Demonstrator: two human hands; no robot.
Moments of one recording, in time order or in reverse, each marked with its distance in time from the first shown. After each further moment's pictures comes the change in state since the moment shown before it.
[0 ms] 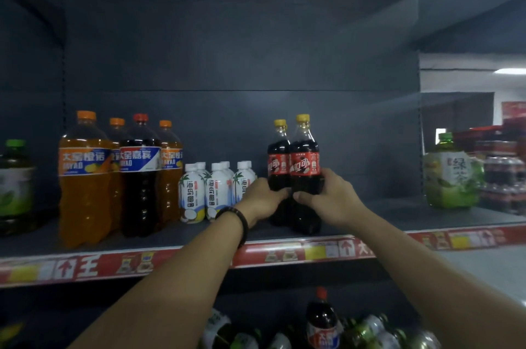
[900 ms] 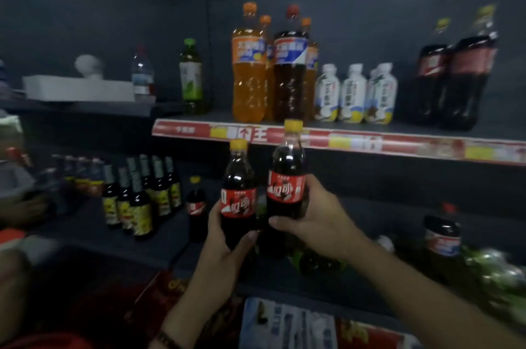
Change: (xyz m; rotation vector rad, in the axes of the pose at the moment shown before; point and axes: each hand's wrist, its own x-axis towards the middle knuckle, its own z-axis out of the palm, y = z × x) left_hand -0.382 -0.210 -0.129 -0.189 0.495 -0.154; right_hand -0.220 -0.095 0.245 0.296 -0.511 -0.189
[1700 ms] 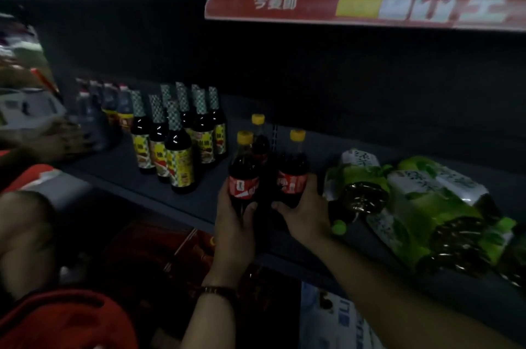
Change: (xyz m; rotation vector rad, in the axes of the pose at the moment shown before) left_hand 0.114 -0.278 -0.105 0.194 0.303 -0.024; right_hand 0.144 0.156 0.320 0.011 0.103 0.260
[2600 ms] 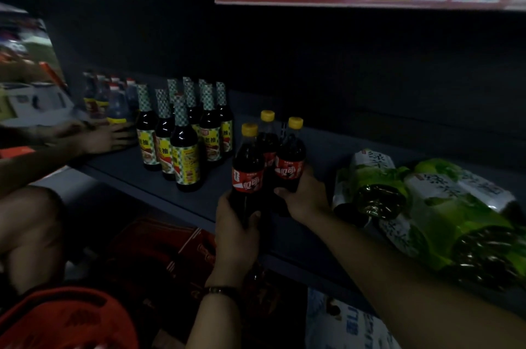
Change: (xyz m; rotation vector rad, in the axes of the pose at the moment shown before) left_hand 0.008 -0.022 0.001 0.132 0.050 -0.212; right_hand 0.046 -0.012 0.020 -0.064 -0.135 0.106
